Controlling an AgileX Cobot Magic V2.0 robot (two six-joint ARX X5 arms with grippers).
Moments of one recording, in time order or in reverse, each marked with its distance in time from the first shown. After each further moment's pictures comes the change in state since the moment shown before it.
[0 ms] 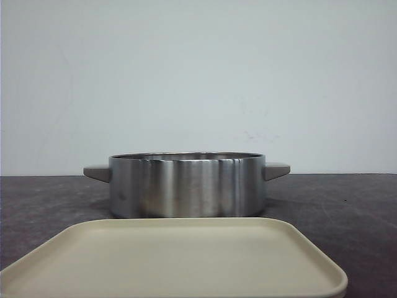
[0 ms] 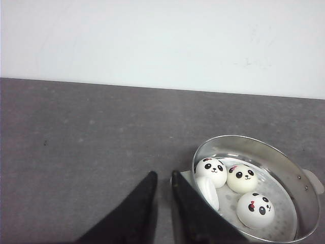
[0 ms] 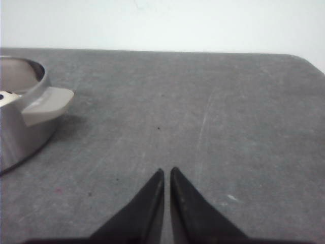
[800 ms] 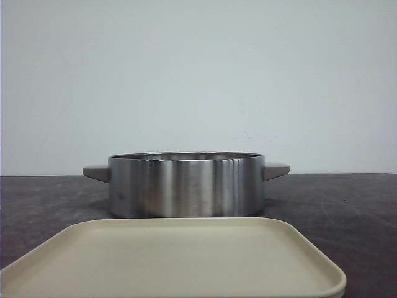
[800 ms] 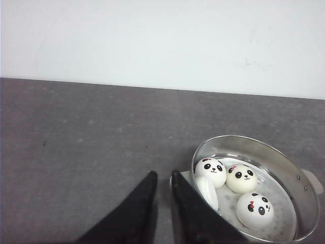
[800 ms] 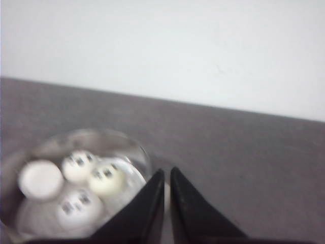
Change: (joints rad) left arm 0.000 0.000 0.000 0.000 0.000 0.000; right arm 0.408 0.535 0.544 0.012 0.198 0.027
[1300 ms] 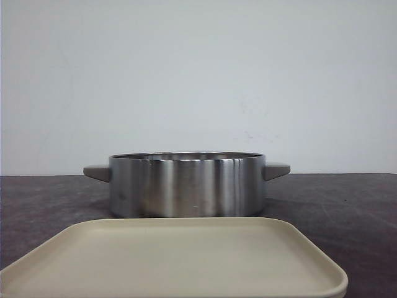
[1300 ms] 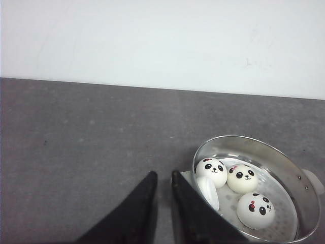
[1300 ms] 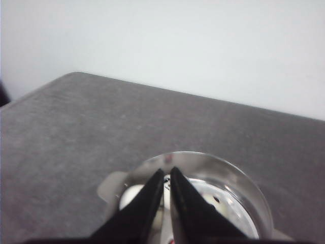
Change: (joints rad) left arm 0.000 0.003 0.000 0.001 0.000 0.000; right arm 0.418 0.558 0.380 0.156 0.172 0.126
